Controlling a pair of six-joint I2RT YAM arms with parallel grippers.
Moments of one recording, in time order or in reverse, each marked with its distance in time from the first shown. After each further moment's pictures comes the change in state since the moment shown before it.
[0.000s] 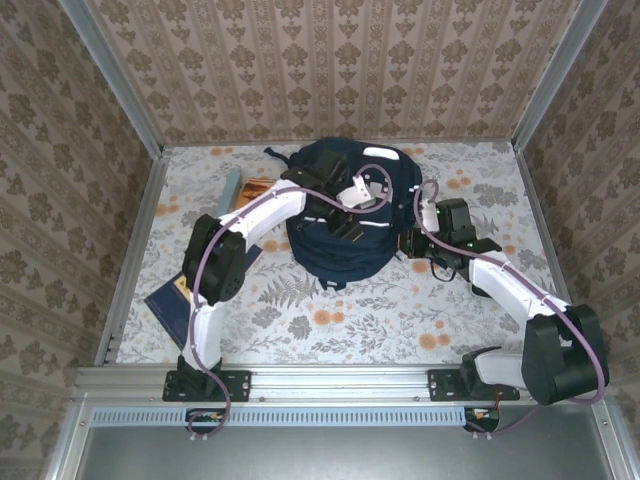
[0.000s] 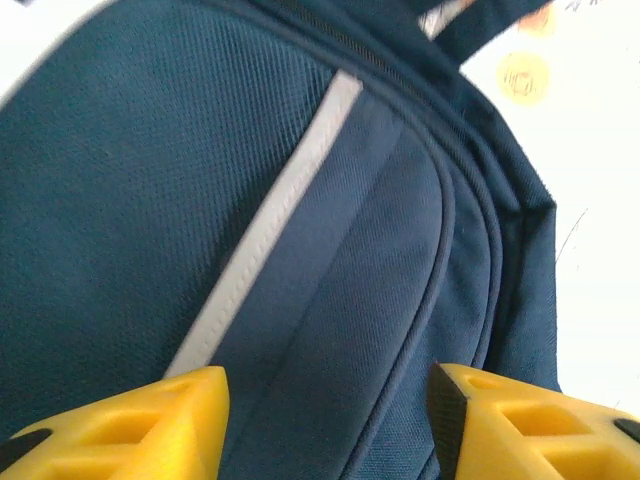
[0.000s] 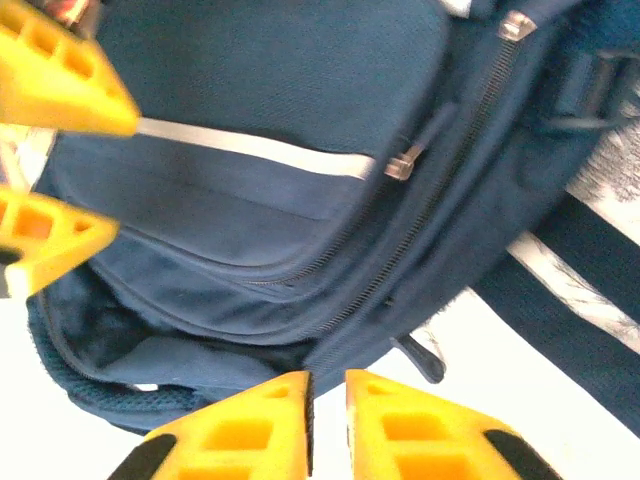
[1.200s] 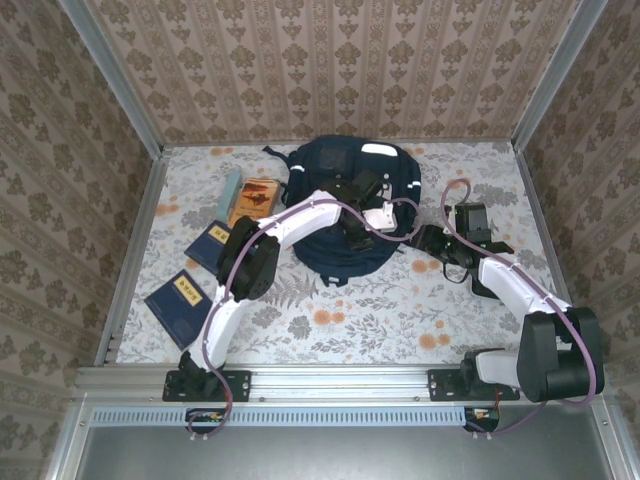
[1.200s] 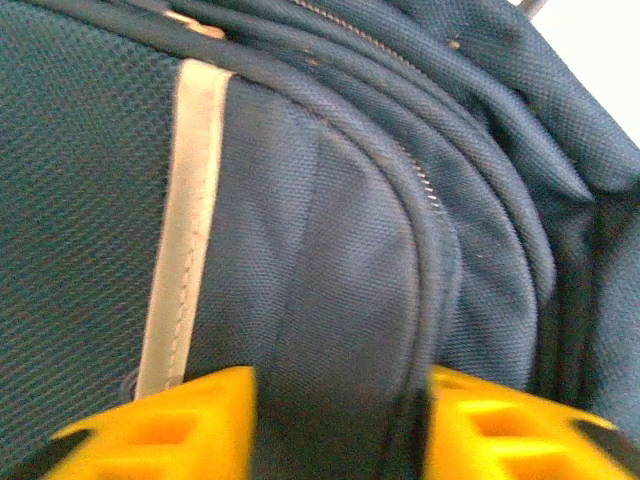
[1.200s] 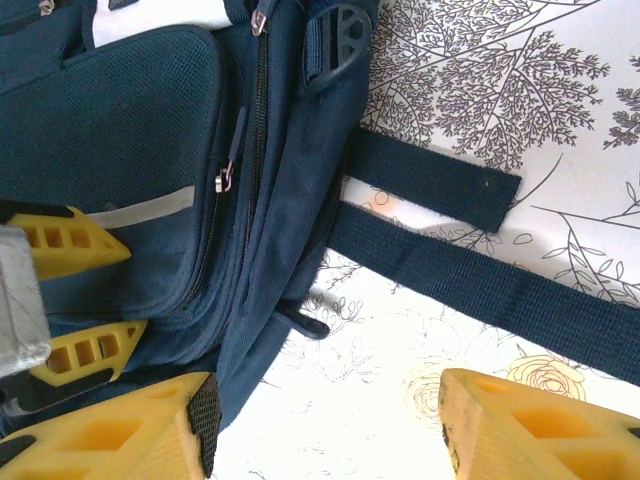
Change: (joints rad) left arm -0.131 0.222 0.209 -0.087 -0.300 0.210; right arm -0.133 0.000 -0.036 -0.010 0.050 0.191
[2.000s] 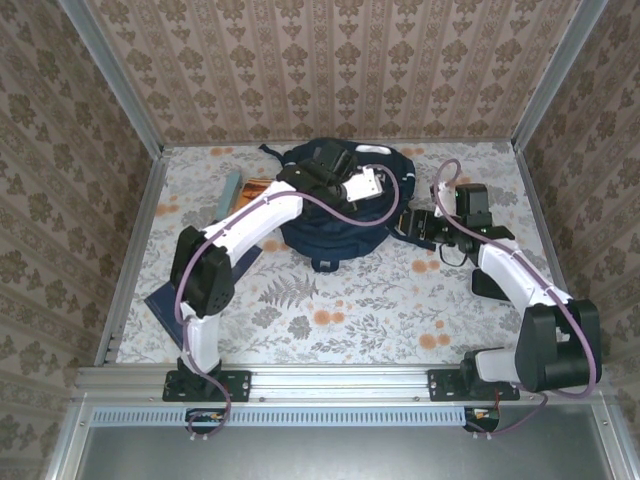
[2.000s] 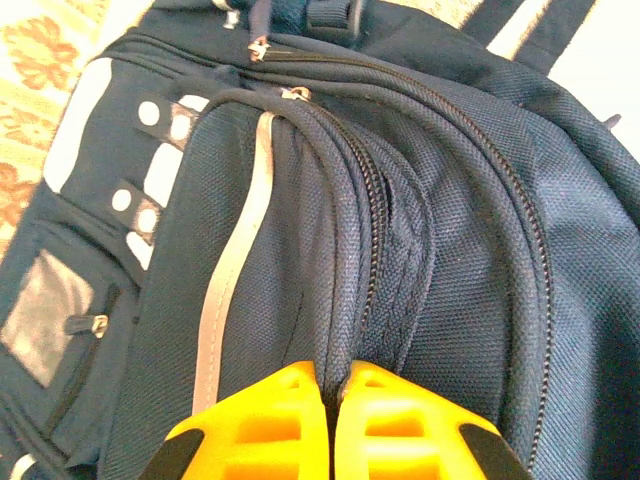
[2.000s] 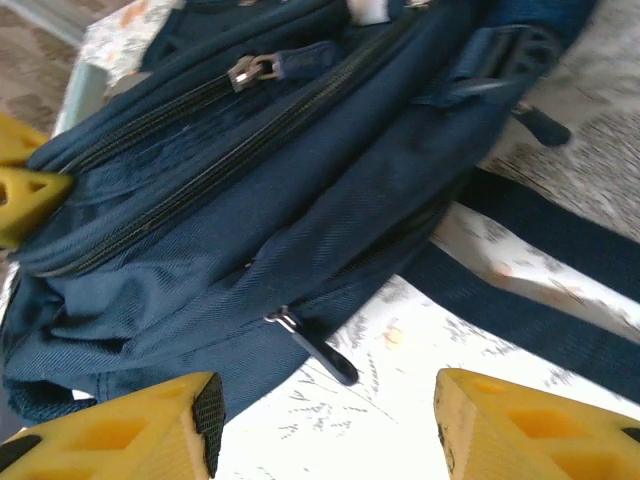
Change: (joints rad) left arm 0.072 -0.355 -0.198 0.201 -0.021 -0.018; right arm 0.021 0.061 0.154 0.014 -0.266 -0.195
